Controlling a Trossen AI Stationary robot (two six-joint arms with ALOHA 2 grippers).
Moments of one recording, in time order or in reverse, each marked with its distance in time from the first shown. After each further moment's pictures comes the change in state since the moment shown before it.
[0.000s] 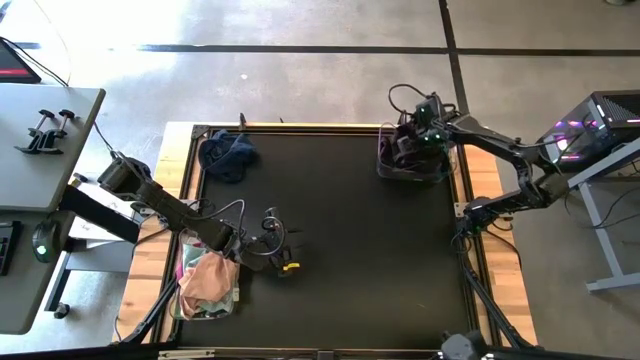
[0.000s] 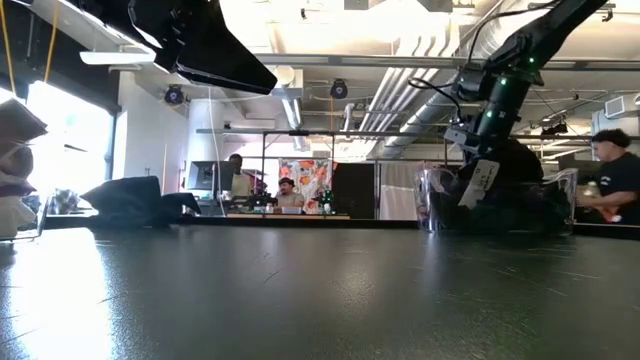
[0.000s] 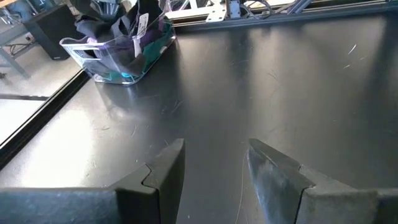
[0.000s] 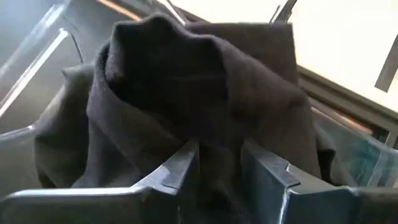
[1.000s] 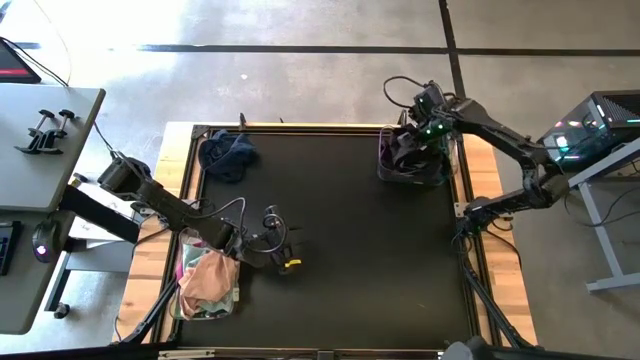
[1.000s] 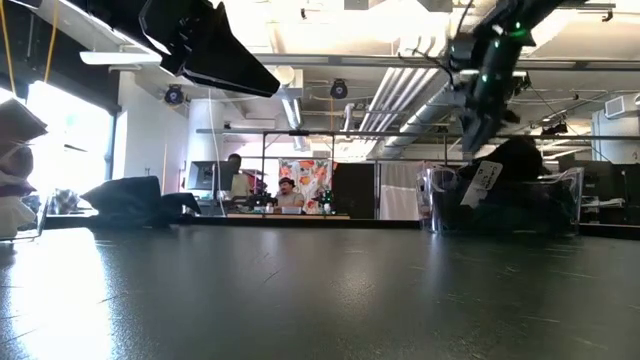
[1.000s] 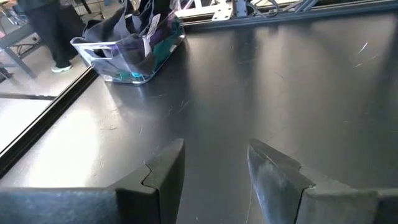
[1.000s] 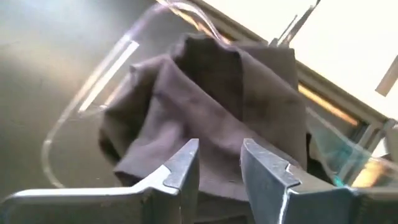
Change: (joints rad) left arm 0.021 0.000 0.000 0.000 0.000 0.015; right arm 0.065 -0.002 0.241 -0.333 -0.020 -0.020
